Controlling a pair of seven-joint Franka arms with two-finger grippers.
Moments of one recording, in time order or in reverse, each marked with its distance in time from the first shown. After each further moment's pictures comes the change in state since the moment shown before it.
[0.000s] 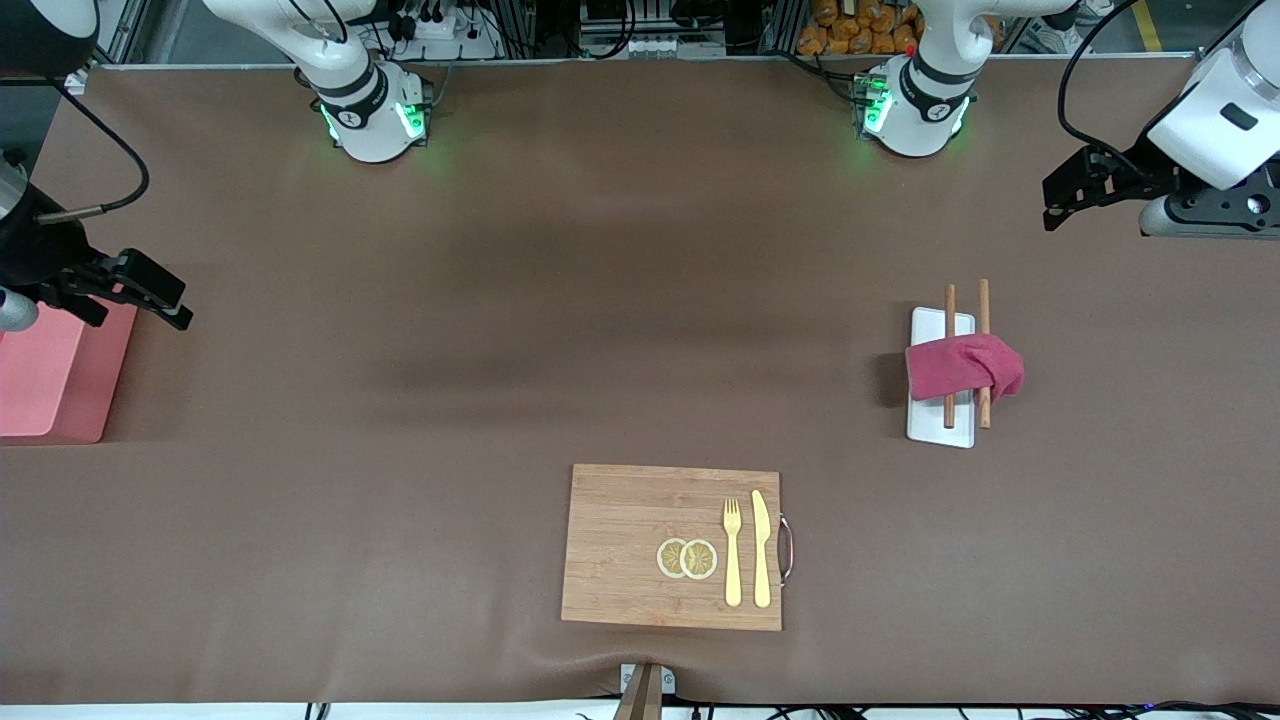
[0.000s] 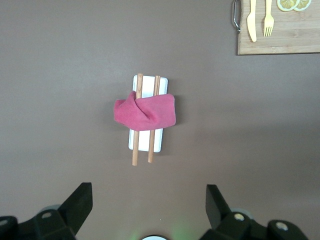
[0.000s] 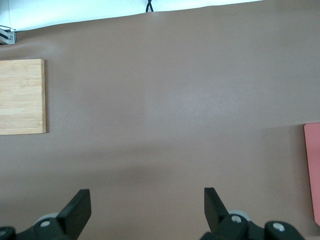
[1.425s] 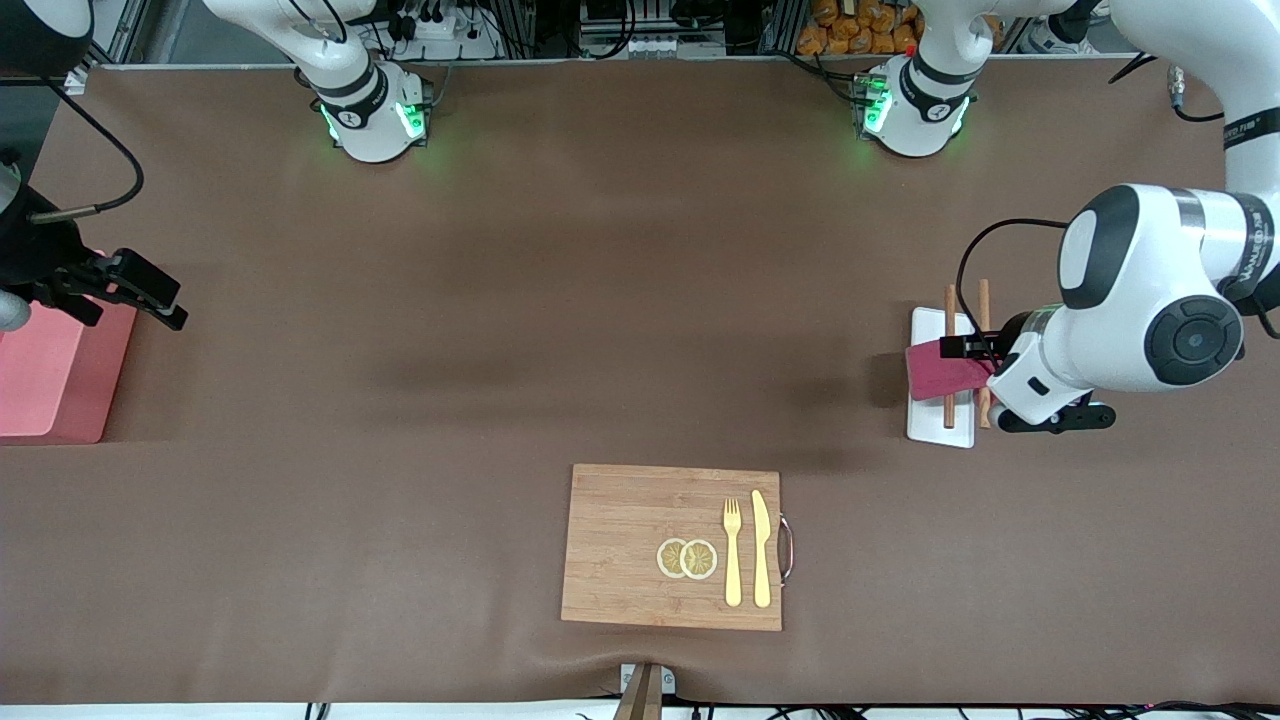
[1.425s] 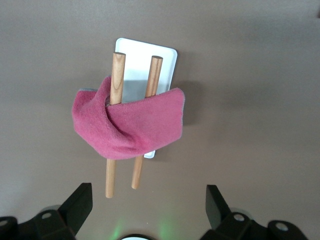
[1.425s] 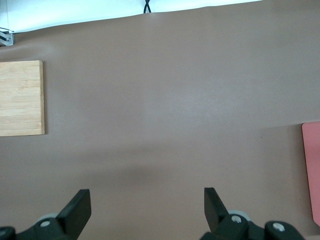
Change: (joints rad) left arm 0.006 0.412 -0.003 -0.036 0.000 0.117 -0.119; right arm 0.000 0.000 -0.007 0.003 -0.001 -0.001 0.000
